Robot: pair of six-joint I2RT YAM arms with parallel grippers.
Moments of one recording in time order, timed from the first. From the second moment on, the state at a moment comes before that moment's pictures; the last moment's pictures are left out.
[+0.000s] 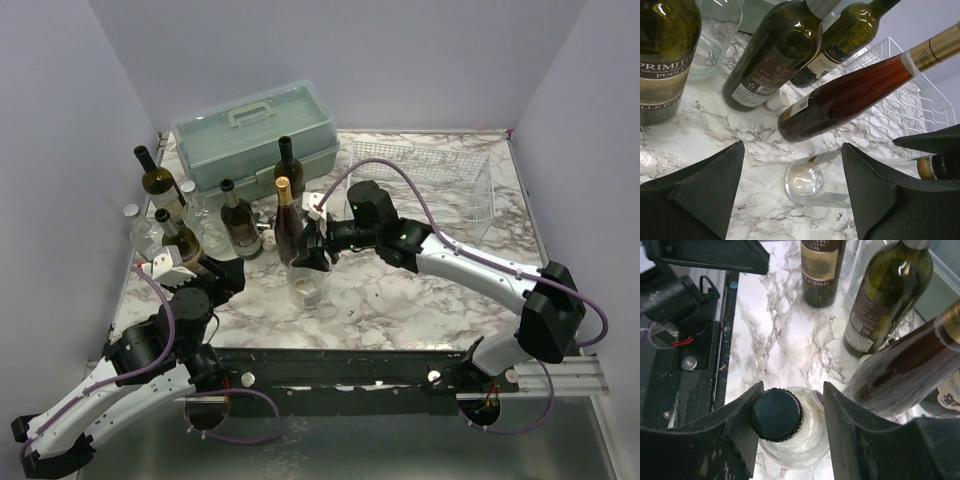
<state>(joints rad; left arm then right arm) -0.96 0.24 0.60 -0.74 -0.87 -0.94 0.88 1.52 1.18 -0.04 -0.61 -0.24</state>
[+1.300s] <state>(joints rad) -0.95 0.41 0.79 -0.76 -0.49 -0.44 0.15 0.76 0.92 -0.41 0.10 -0.02</state>
